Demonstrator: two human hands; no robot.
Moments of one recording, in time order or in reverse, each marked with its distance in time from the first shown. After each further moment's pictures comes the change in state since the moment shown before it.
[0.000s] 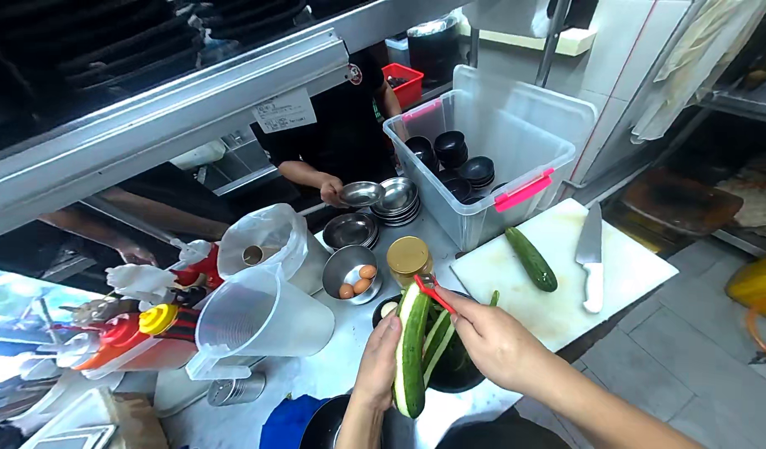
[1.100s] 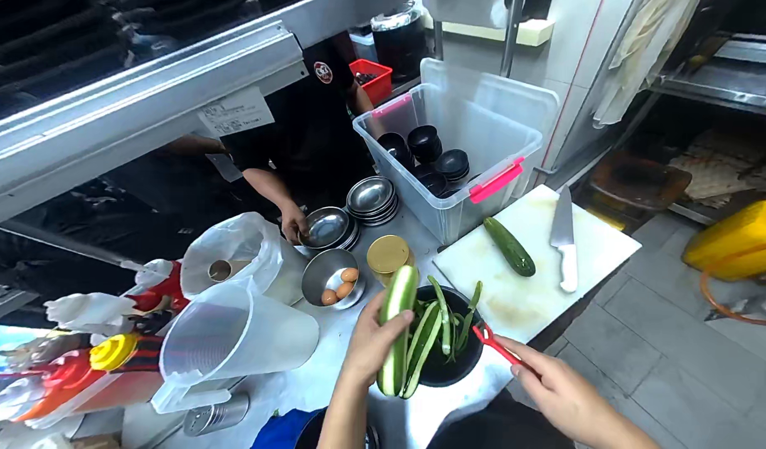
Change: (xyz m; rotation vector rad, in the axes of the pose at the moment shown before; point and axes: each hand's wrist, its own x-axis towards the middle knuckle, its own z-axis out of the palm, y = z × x) left_hand 0.034 0.020 0.006 0.385 -0.037 -0.035; right_hand -0.085 0.139 0.046 0.107 0.165 0.056
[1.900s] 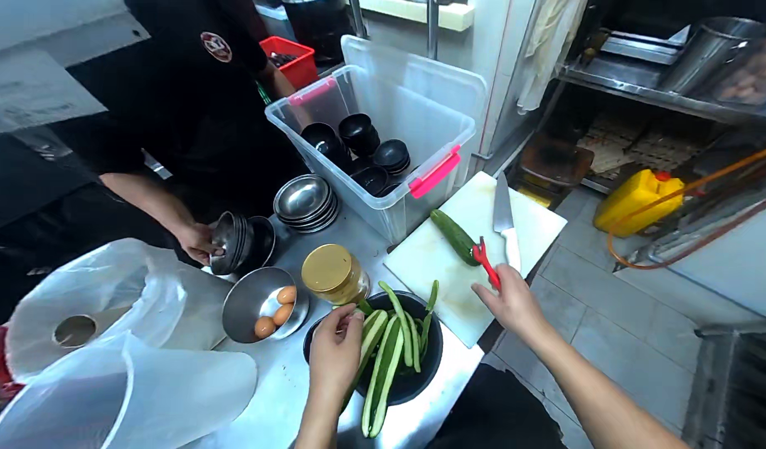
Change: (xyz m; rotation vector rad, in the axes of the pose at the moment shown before) left_hand 0.039 -0.036 0.024 0.521 0.172 0.067; right_hand 0.084 0.054 -0.049 -0.215 0.514 0.308
